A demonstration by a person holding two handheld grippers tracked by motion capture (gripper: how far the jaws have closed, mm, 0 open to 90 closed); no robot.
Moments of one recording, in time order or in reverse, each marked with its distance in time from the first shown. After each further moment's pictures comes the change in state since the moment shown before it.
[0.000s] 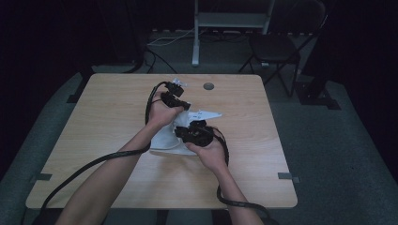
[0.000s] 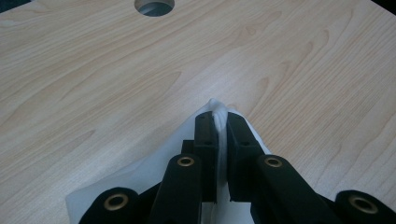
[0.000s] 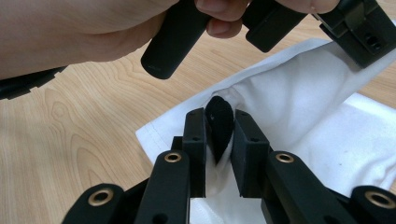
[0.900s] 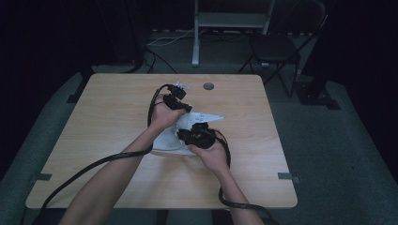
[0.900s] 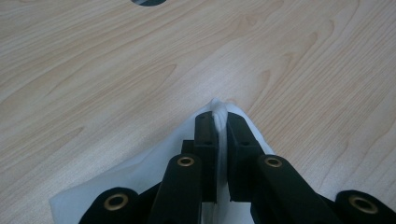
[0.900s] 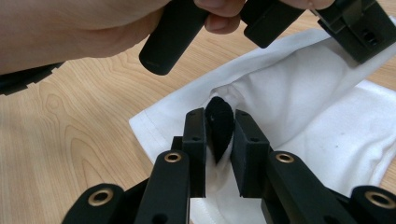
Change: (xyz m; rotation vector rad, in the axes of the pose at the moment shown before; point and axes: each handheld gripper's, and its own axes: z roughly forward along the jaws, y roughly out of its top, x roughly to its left) left arm -0.002 -0.004 0.011 0.014 0.001 0.003; right arm -0.006 -0.010 0.000 0.013 -0.003 0.012
